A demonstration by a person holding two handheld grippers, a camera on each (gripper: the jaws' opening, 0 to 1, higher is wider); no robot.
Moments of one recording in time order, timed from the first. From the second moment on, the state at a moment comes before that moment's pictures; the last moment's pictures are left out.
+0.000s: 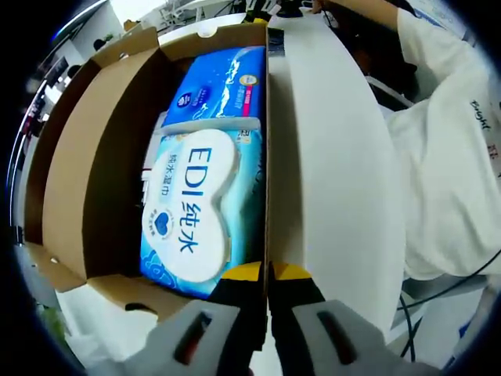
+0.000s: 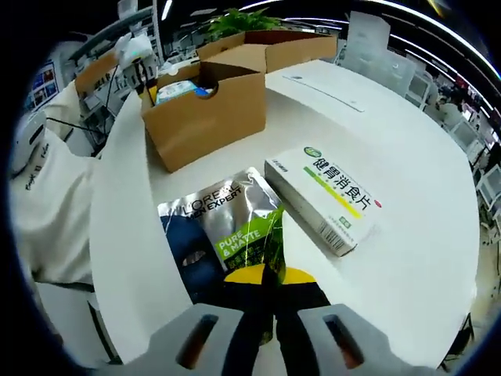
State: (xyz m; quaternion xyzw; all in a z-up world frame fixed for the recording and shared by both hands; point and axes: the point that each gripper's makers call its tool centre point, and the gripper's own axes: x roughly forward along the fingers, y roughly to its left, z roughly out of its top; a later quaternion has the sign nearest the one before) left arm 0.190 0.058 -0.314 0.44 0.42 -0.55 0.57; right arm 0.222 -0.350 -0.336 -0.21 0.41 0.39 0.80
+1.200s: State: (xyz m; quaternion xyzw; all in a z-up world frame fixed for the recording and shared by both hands) left arm 0.189 0.057 -0.315 0.44 0.42 -0.55 0.57; right arm 0.253 -0.377 -0.327 -0.34 0.33 0.30 0.83
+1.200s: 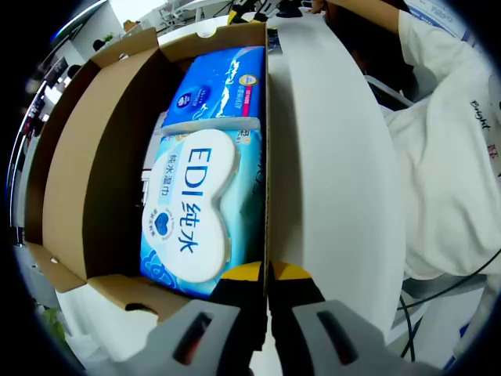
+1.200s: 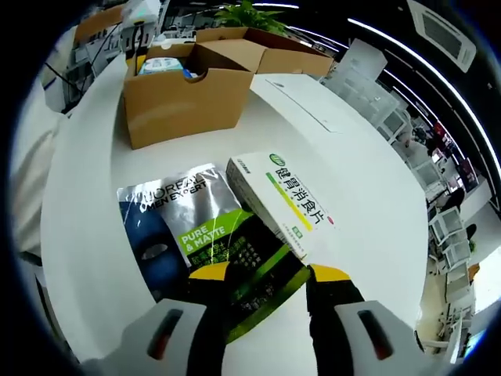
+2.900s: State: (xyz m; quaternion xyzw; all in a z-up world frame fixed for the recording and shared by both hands) left arm 0.190 0.058 -0.317 0.44 0.42 -0.55 0.57; right arm 0.230 -0.335 -0.326 -0.14 0.30 0.30 0.90
